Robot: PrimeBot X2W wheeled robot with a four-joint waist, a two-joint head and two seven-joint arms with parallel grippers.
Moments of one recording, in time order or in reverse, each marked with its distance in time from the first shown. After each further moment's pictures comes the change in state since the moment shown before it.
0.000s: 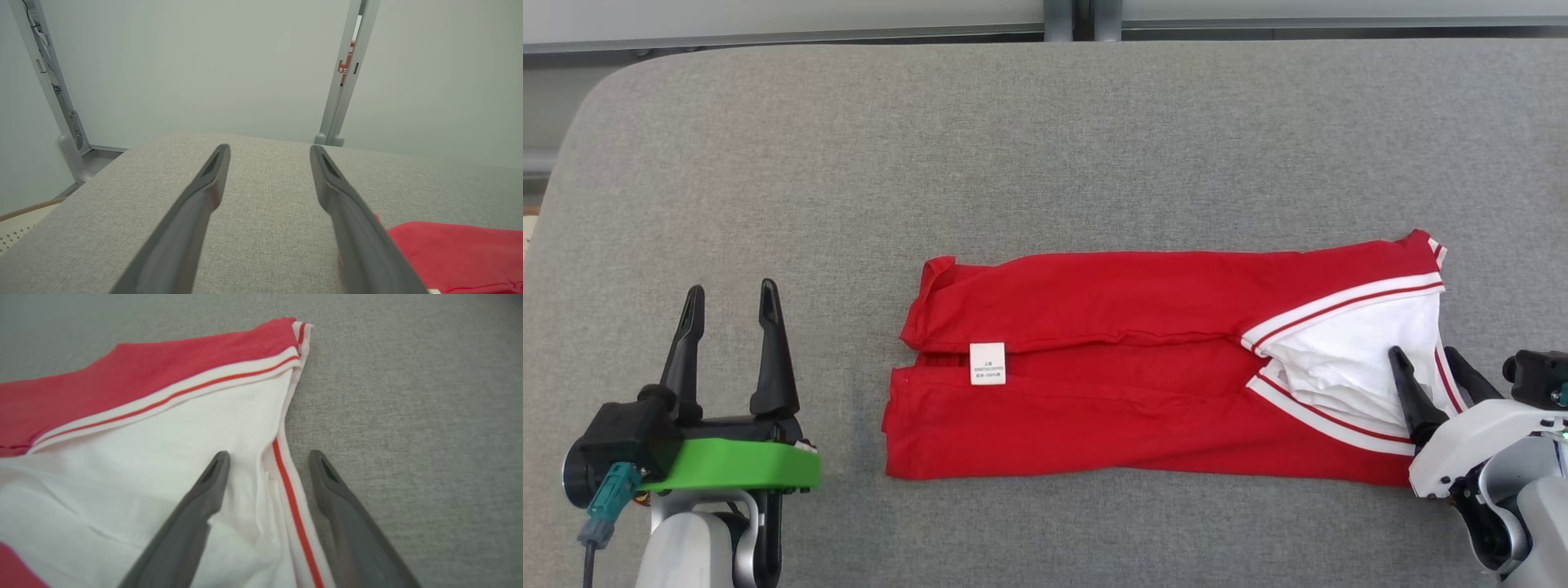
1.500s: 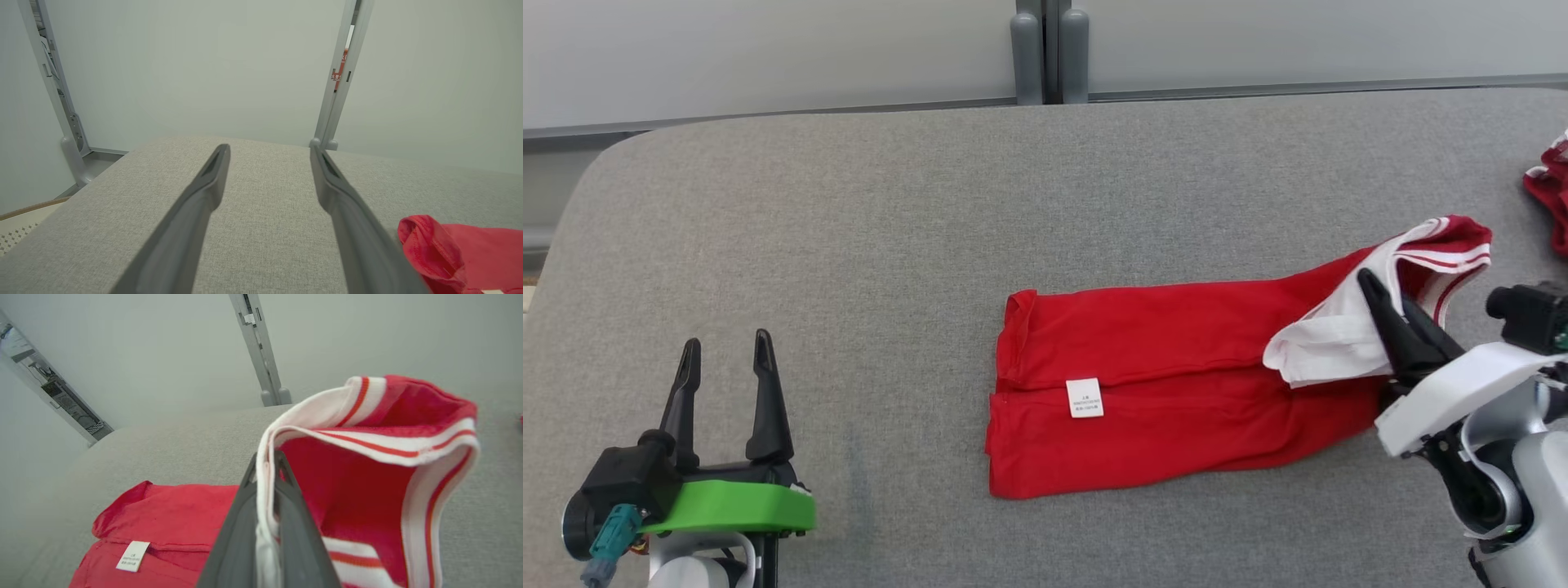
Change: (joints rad) left arm 0.083 -0.007 0.032 0.002 0.008 -0.003 0.000; right arm 0.029 -0.022 0.042 -0.407 0.135 0.000 0.135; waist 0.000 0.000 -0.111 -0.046
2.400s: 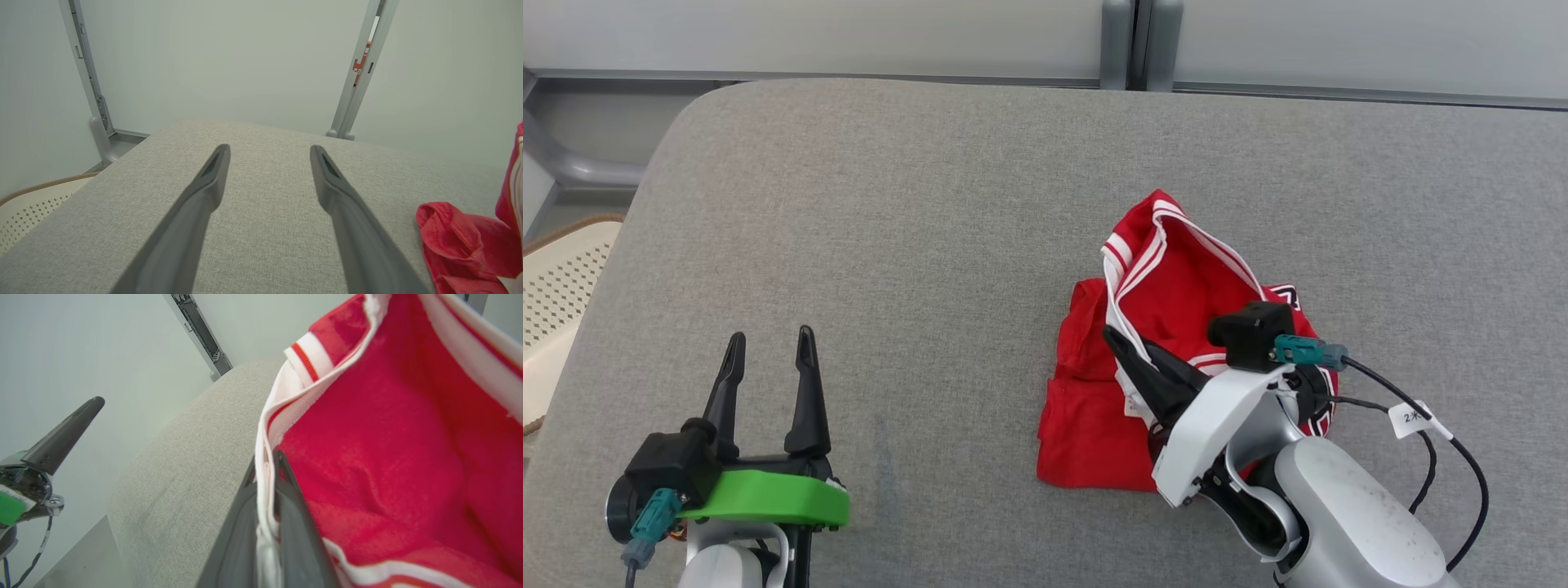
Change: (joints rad) left arm -0.024 0.000 -0.080 0.039 -0.027 0.011 0.000; right arm -0.160 0.239 0.378 0.128 -0.085 0.000 0.028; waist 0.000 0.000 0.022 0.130
